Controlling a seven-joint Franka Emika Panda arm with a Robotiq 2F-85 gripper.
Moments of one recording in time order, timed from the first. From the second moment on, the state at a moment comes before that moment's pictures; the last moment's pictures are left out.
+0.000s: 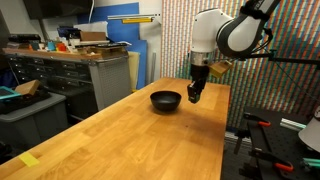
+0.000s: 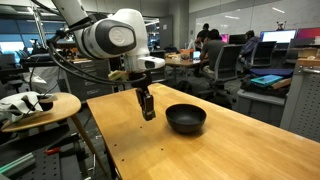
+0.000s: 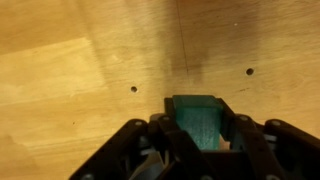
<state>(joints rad) 0.11 0.07 -0.13 -2.62 -0.26 2.73 0.43</state>
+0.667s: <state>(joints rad) 0.07 0.06 -0.08 -2.39 -0.26 2.56 0.37</state>
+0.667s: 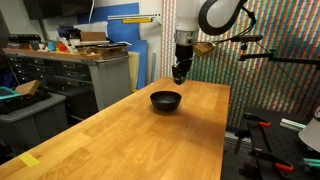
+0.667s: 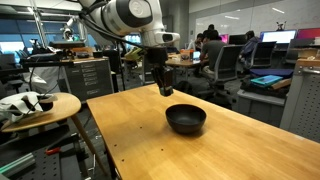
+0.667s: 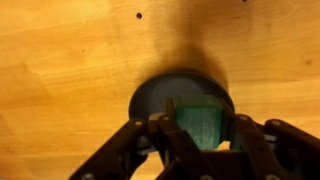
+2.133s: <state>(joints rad) -0.03 0.54 -0.06 -1.92 -0.05 2.41 0.05</state>
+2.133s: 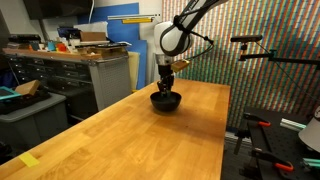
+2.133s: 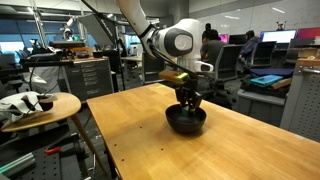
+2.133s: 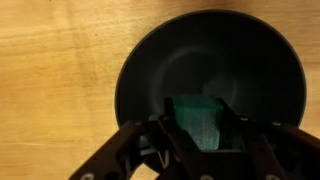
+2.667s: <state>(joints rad) -0.03 0.58 -0.04 -1.92 -0.05 2.41 0.02</state>
